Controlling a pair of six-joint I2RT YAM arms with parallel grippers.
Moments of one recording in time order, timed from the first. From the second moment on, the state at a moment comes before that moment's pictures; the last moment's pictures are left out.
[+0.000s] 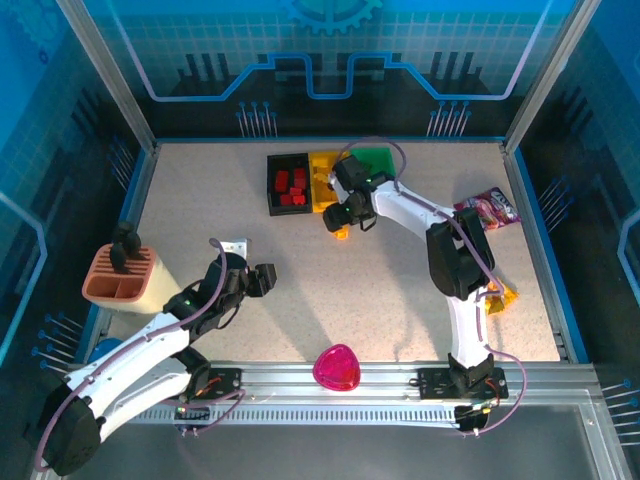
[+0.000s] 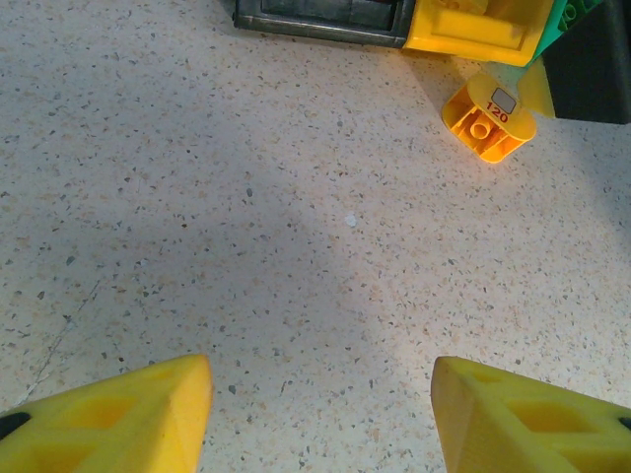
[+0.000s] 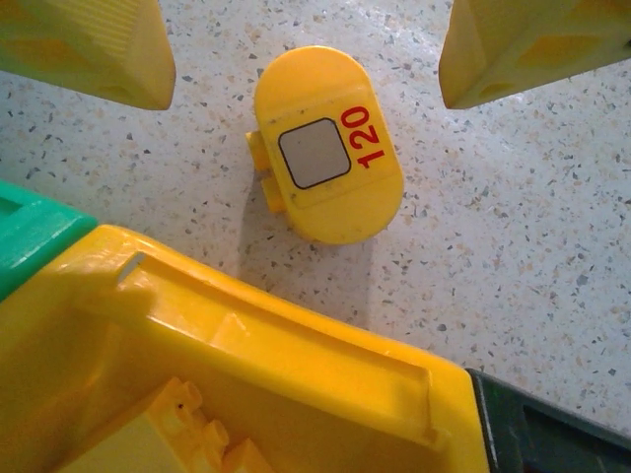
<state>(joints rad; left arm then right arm) -0.55 0.82 0.42 -0.26 -0.17 -0.59 0.54 2.07 1.65 -0.72 -0.02 0.11</state>
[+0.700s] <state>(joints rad) -0.55 0.82 0.42 -0.26 -0.17 -0.59 0.58 2.20 1.68 -0.72 0.06 0.08</state>
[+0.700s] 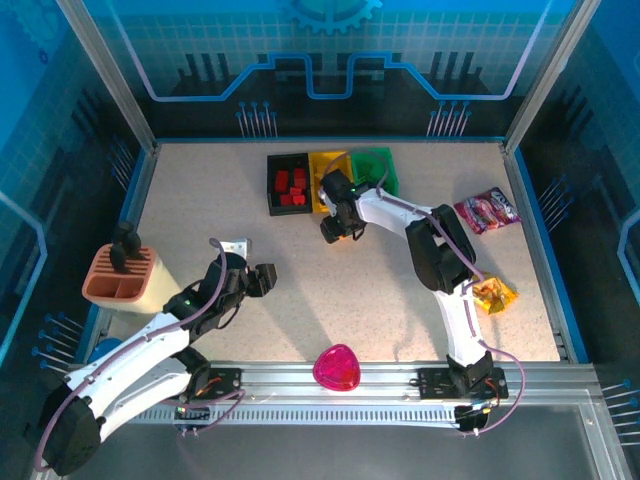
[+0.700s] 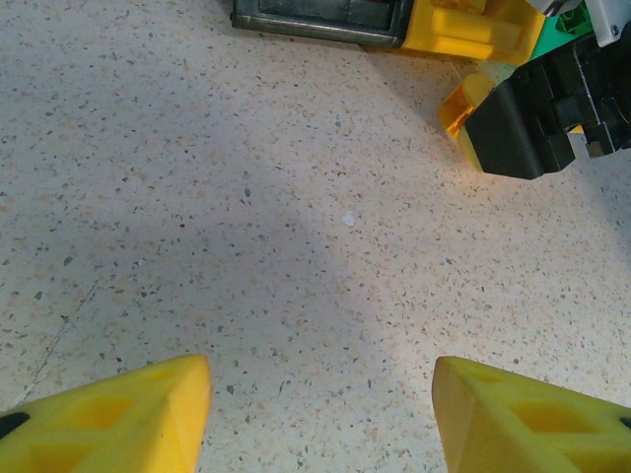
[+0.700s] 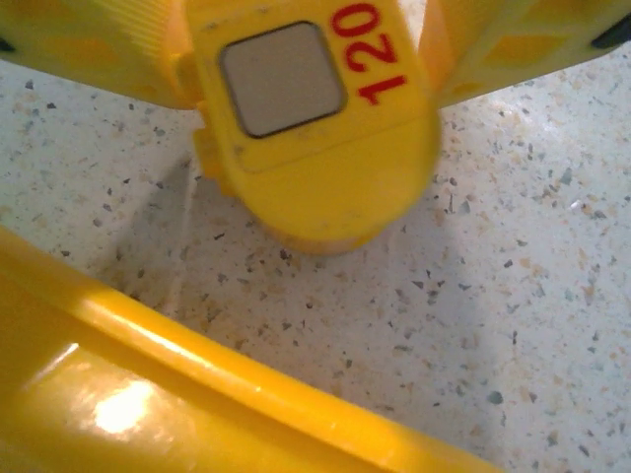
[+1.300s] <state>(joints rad) -0.55 0.82 0.42 -0.26 -0.17 -0.59 0.62 2.08 1.66 -0.72 0.14 0.07</state>
